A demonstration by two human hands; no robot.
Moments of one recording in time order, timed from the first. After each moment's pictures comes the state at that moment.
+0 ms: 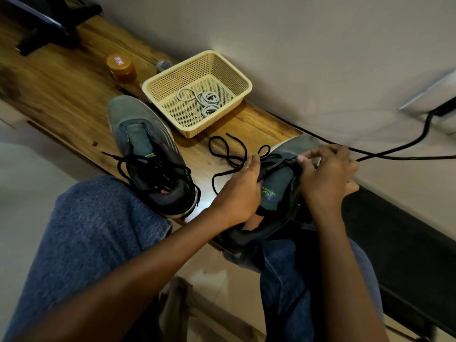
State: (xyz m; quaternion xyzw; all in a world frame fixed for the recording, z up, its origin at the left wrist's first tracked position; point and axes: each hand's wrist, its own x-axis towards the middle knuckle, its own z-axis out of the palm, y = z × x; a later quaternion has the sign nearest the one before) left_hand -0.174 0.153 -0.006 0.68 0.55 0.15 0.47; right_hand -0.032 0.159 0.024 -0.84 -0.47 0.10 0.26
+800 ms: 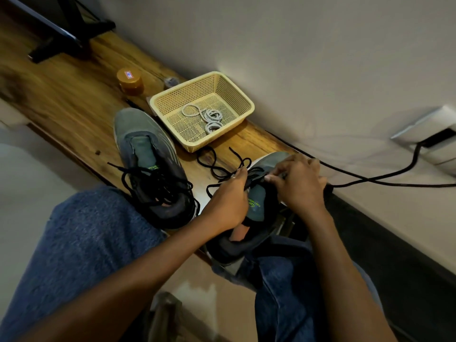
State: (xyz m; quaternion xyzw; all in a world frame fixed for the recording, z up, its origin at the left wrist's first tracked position) left_hand -0.188 0.166 -0.006 0.64 0.59 0.17 0.46; right_hand -0.052 0.185 0.038 -0.75 -0.64 0.14 0.06
